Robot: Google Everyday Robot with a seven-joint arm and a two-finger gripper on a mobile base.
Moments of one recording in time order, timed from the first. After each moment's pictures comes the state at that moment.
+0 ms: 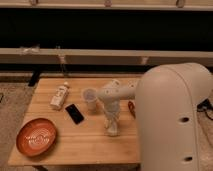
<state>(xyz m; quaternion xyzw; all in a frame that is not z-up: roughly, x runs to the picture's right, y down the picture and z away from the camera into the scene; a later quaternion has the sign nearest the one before) 0.037 0.192 0.847 -0.31 0.21 0.45 0.81</state>
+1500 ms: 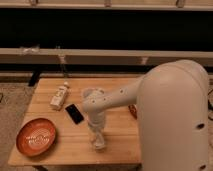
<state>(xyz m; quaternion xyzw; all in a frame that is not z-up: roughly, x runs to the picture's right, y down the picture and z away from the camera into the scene) -0.033 0.253 0.782 -0.38 0.15 0.35 0.84</state>
